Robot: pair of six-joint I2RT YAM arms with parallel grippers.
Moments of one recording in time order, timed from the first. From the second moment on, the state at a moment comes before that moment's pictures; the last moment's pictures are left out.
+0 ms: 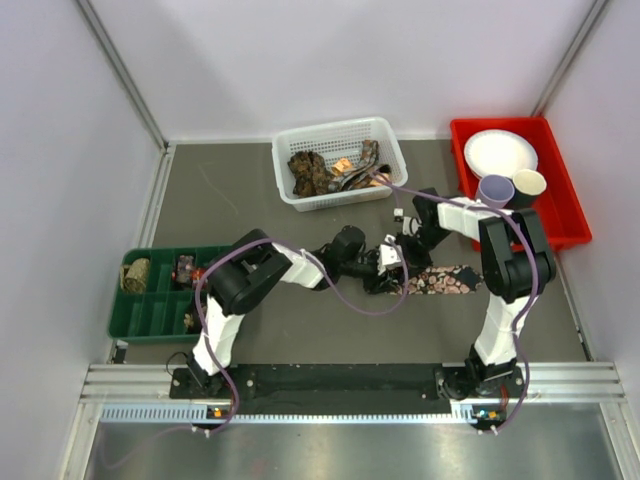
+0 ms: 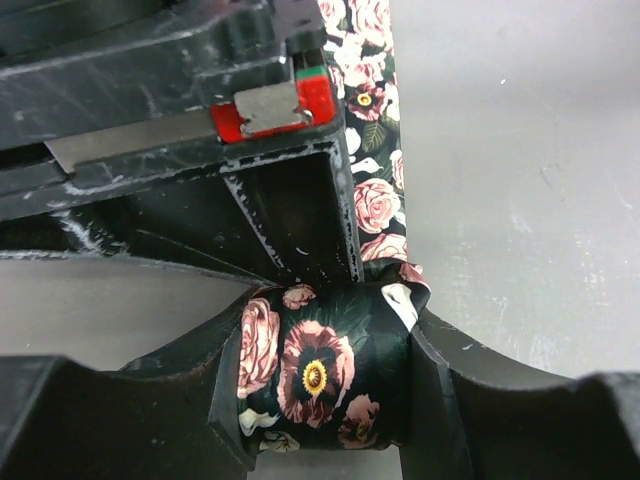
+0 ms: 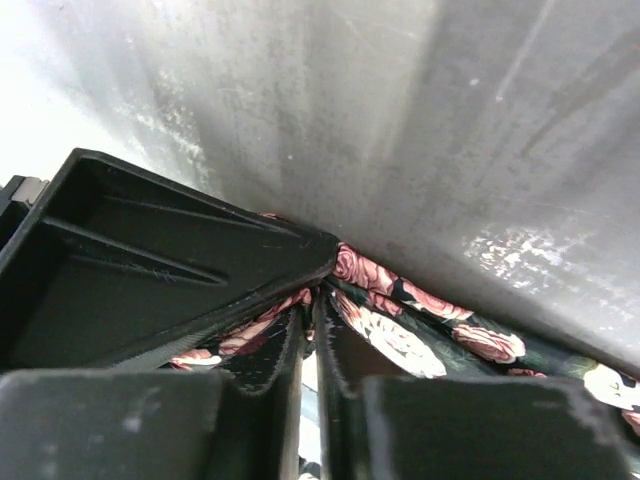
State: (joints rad) left arm -0.86 2.10 1.03 0.61 0.67 0.29; right arm 0.28 1.89 1.16 -0.83 -0.53 0.13
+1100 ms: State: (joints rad) left arm -0.89 2.08 1.23 0.13 0.58 0.44; right arm 0.16 1.83 1.13 -0.82 -0.83 -0.04
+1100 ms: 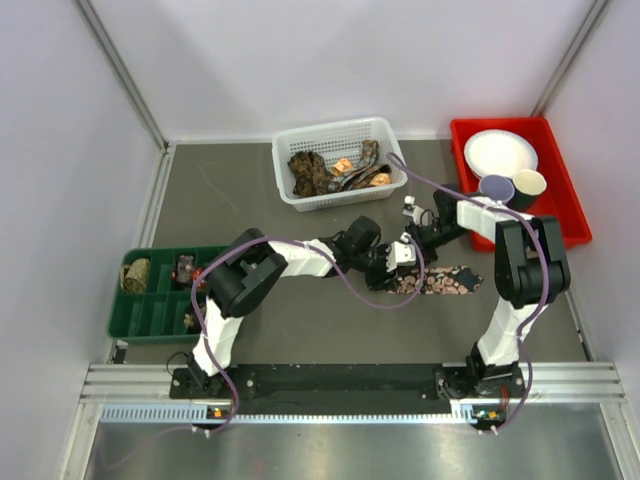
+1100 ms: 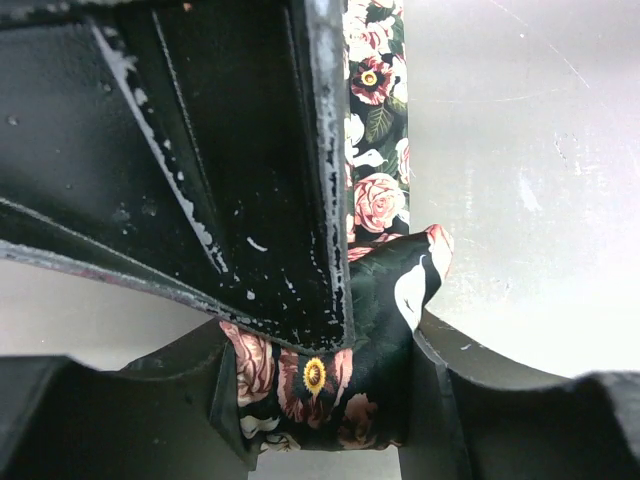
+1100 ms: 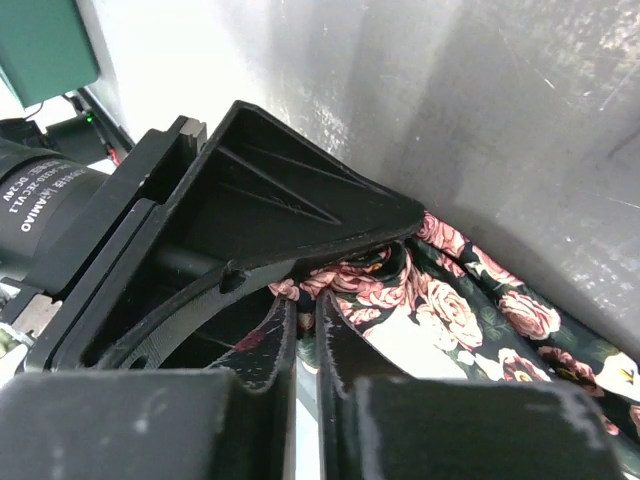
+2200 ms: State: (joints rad) left arm -0.84 2.26 1.01 1.07 0.77 0.04; right arm 0.31 1.77 1.15 -0.82 -0.32 0.01
